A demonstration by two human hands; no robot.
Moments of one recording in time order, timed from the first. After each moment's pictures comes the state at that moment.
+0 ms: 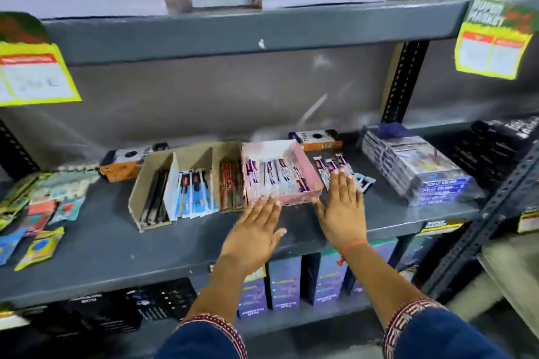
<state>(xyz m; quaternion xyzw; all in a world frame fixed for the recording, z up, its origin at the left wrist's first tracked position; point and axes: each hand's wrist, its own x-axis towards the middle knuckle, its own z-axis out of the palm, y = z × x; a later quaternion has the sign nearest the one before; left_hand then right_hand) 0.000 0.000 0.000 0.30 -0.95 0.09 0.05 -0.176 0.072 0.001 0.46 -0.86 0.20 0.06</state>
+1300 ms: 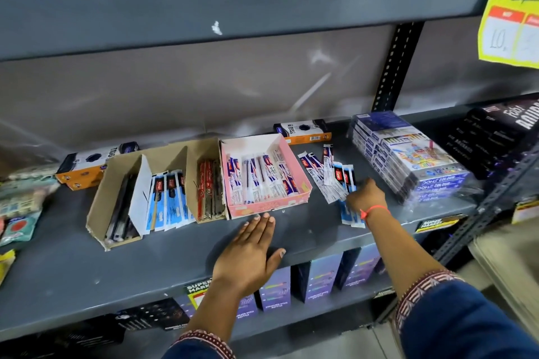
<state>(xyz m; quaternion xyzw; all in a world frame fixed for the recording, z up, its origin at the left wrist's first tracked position) -0.017 -0.009 -0.038 0.29 -0.95 -0.05 0.05 -0.257 0.062 0.029 0.17 -0.90 0.33 -0.23</state>
